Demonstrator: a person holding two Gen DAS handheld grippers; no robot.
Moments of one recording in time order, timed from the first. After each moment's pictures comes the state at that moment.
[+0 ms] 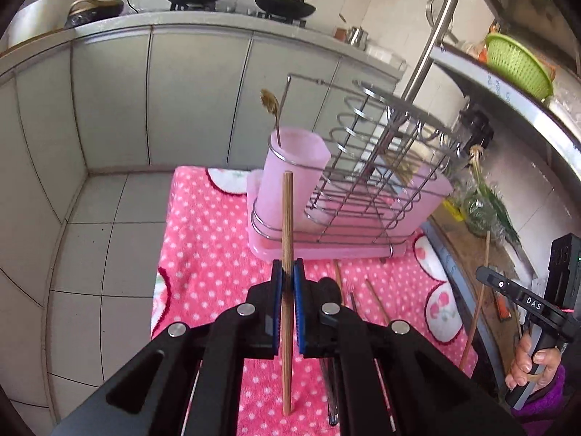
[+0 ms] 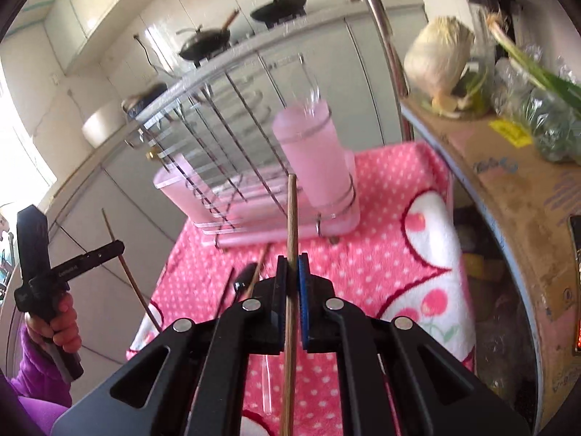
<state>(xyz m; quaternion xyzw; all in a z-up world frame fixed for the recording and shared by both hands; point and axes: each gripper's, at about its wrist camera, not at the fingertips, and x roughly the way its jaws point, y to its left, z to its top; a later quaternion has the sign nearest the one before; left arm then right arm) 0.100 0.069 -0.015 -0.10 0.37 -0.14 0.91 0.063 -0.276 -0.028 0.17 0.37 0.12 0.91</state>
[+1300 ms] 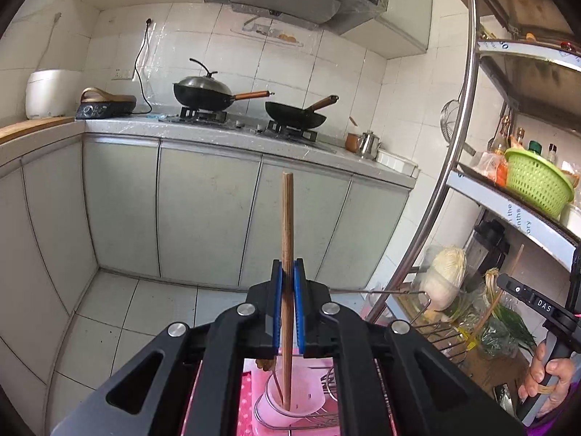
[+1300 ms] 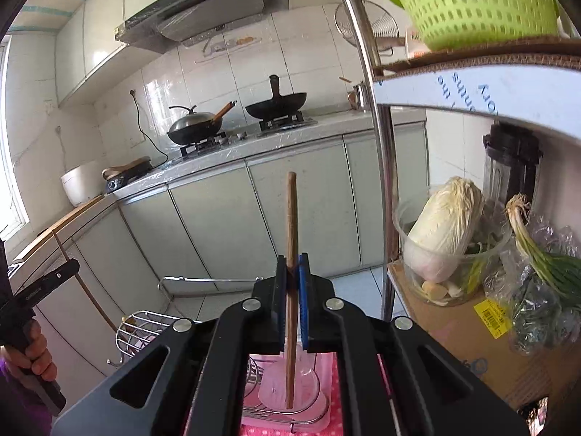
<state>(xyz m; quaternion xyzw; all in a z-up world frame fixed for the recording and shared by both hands) 0.213 0.063 0.105 -0.10 0.21 -0.08 0.97 0.213 -0.291 0.109 0.11 0.24 0.06 0.96</state>
